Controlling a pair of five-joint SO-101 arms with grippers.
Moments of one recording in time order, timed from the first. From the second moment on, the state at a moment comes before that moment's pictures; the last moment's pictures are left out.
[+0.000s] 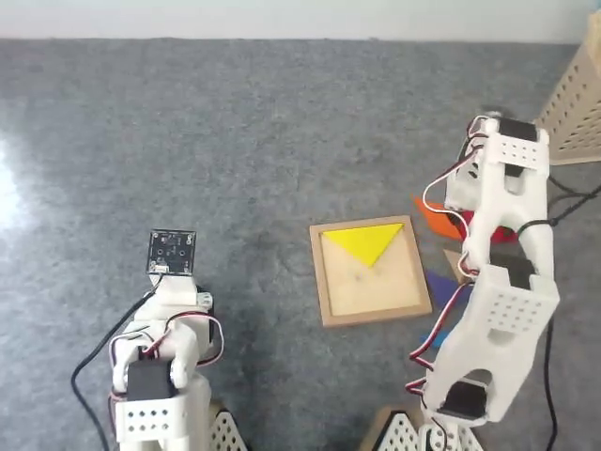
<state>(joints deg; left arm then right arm) -10.2 -103.3 97.2 72.0 -0.7 8.5 32.2 -18.6 85.8 -8.6</state>
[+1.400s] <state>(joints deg) -10.2 -103.3 97.2 72.0 -0.7 17.9 45.2 -39.0 100.5 35.5</state>
